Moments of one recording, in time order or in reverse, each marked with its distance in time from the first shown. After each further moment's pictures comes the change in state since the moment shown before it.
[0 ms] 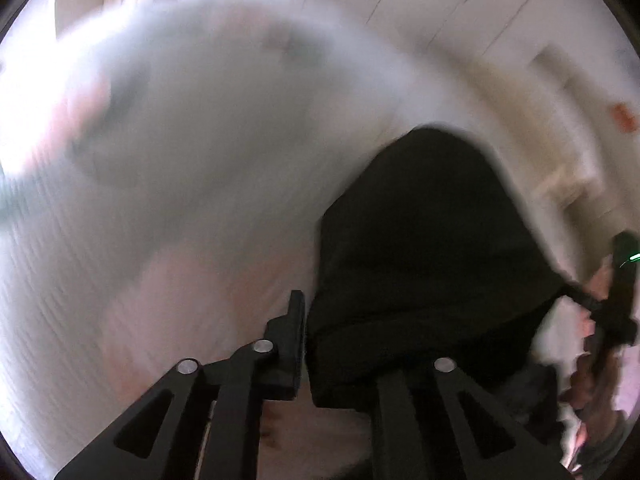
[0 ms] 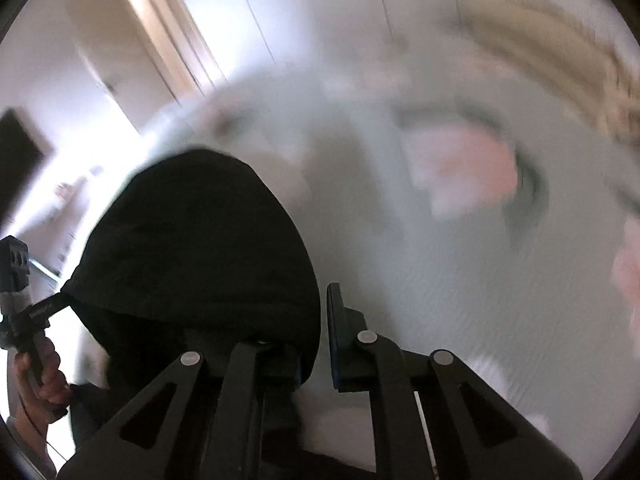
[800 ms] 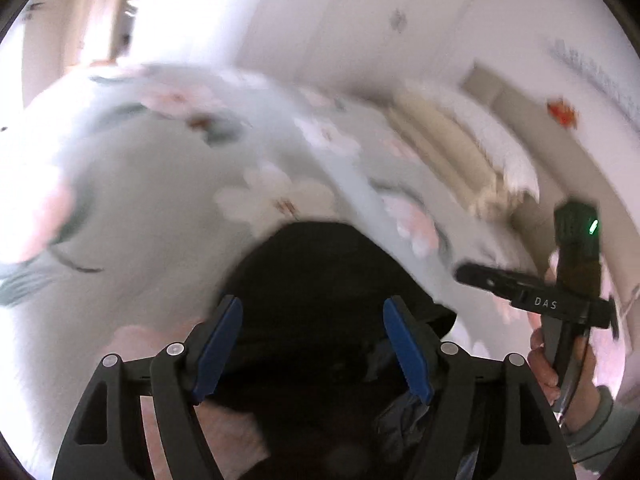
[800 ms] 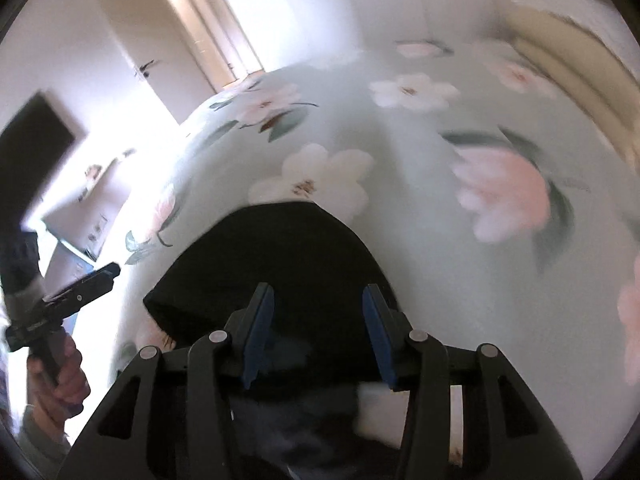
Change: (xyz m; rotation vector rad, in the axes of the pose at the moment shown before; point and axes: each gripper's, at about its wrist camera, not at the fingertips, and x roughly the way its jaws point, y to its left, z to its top) left arm -0.096 -0.089 0.013 0.175 -0.183 -0.145; right arm -0.075 0.078 0.042 -0.160 -0.106 0.114
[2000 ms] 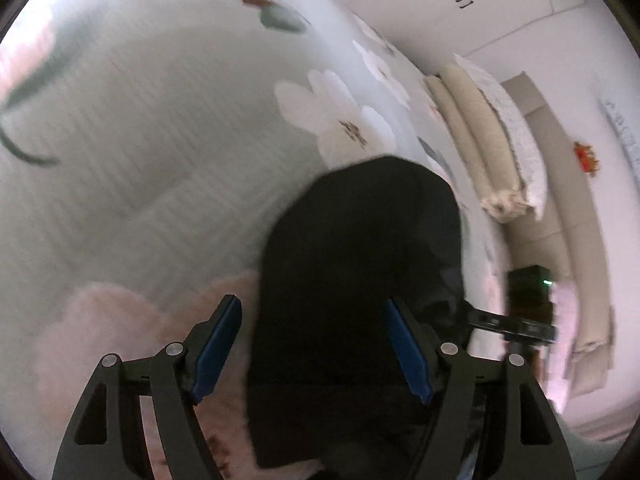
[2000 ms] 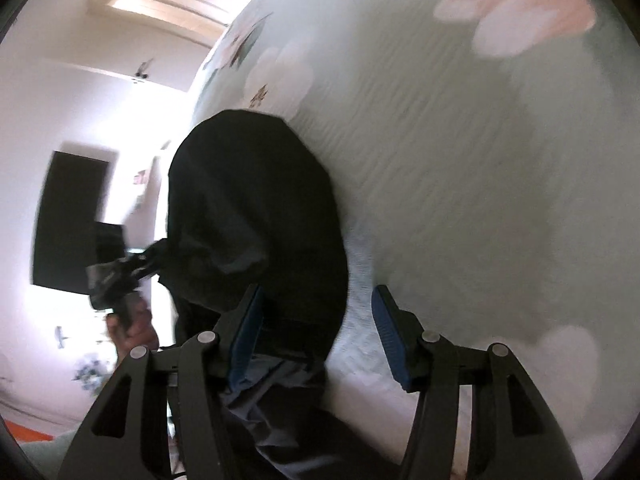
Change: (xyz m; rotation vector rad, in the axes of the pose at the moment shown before) left arm 0.079 0.109 -0.018 -0.300 0.217 -0.197; right arm 0.095 -0.140 -0.061 0.359 0.303 0.474
